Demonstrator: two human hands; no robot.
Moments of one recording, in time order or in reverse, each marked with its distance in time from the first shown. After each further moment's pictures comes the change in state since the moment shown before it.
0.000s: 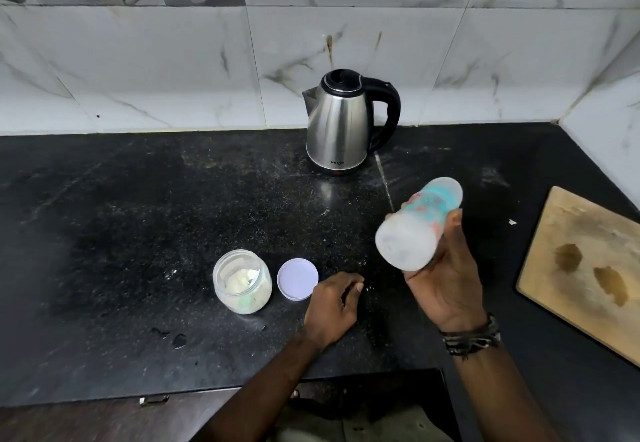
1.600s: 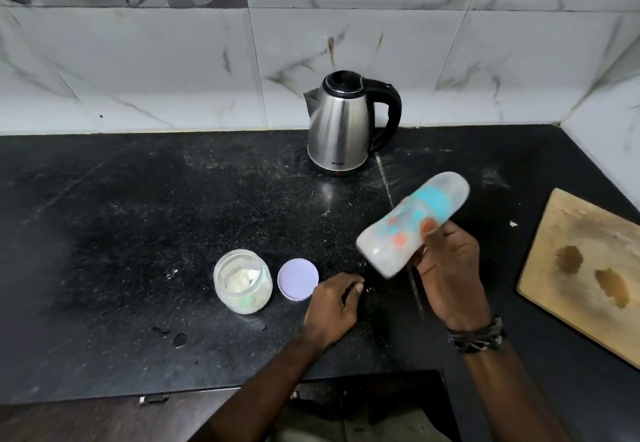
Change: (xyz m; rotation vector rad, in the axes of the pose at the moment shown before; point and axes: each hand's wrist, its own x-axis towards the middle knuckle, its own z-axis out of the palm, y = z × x) left_hand -0.001 -0.003 -0.001 -0.005 -0.021 -0.007; right_hand 0.000 -0.008 0.000 -0.264 0.034 -0.112
